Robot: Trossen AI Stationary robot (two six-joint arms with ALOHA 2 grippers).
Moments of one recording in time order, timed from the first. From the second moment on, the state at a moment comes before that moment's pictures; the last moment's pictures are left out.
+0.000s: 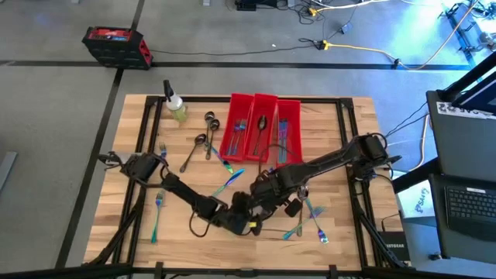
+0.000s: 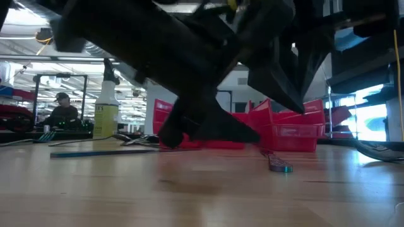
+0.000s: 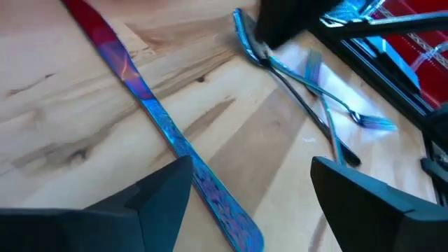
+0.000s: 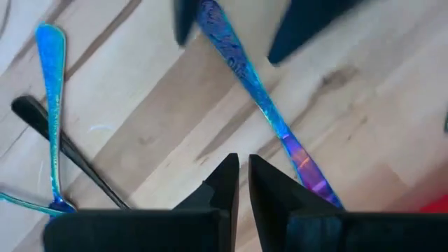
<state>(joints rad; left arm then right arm) -0.48 2.15 1.22 0.38 -0.71 -0.96 0.29 1.90 1.48 -1.06 -0.05 -0.45</state>
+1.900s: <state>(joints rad) -0.53 2.15 1.25 0.29 -0.57 -0.35 0.15 1.73 0.82 -0.23 0.15 -0.61</state>
